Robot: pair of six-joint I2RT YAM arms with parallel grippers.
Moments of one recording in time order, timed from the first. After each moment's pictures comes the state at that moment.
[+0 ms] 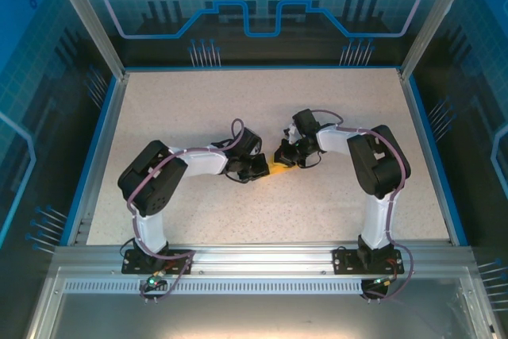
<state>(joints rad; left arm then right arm) -0.64 1.86 1.01 -0.17 0.31 -0.95 0.40 1.97 1.13 -0.37 -0.60 0.63</state>
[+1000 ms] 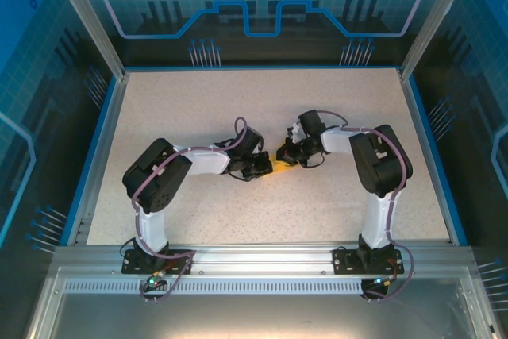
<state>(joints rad) -0.64 1.91 1.02 -0.09 0.33 -0.93 0.34 1.97 1.08 -0.26 -0.68 0.63</state>
